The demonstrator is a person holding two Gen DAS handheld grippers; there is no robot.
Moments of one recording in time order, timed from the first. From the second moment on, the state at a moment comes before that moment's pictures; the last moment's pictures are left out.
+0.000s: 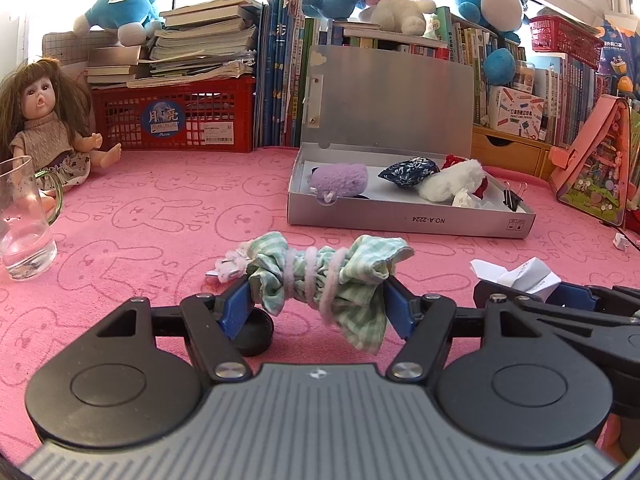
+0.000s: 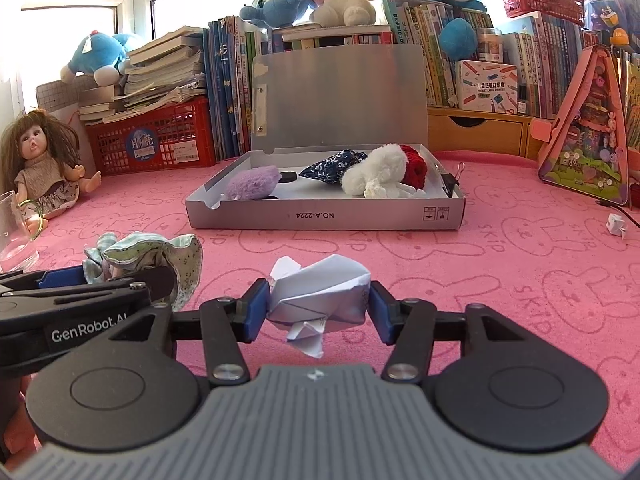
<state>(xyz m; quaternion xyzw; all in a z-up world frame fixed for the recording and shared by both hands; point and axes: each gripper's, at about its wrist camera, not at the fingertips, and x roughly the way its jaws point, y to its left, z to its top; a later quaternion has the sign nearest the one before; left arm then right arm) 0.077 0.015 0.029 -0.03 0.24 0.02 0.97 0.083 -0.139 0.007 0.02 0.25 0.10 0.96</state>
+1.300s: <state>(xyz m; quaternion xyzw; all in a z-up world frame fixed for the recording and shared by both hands) 0.117 -0.003 0.025 -0.04 0.27 -0.01 0.96 0.112 -0.157 0.004 0.03 0.28 0.04 0.96</state>
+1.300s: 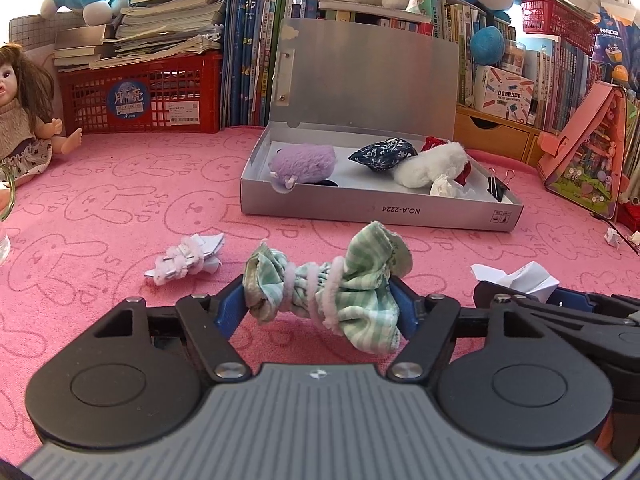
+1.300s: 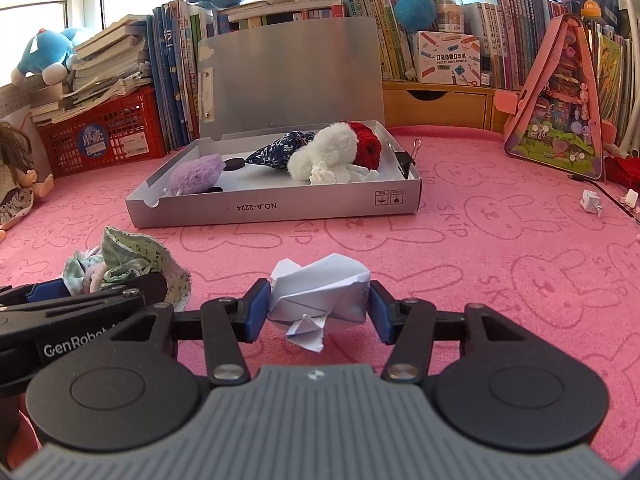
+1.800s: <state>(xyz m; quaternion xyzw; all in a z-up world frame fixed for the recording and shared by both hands) 0.134 0.001 0.054 -0.05 0.26 -0.02 0.97 0.131 -0.170 0.024 0.06 0.28 0.06 0.96</state>
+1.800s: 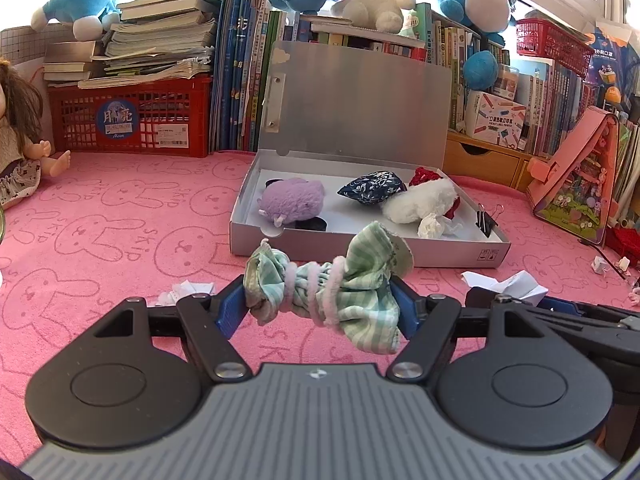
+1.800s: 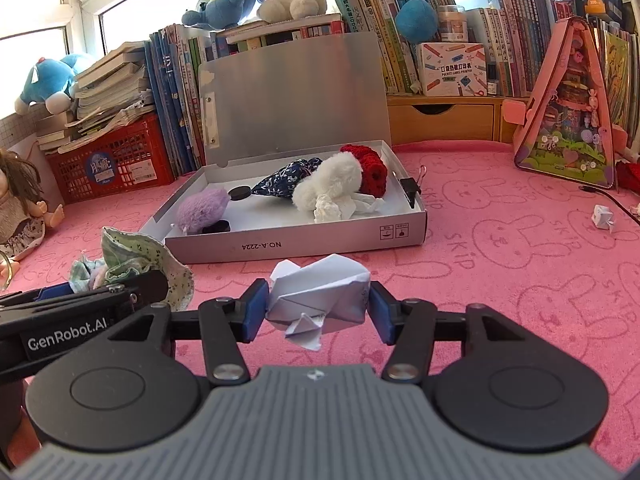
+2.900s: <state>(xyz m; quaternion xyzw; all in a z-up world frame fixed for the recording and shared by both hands) 0.239 0.007 0.076 -0.07 0.26 -0.03 0.96 0.234 -0.220 0.042 0.14 0.32 0.07 0.93</state>
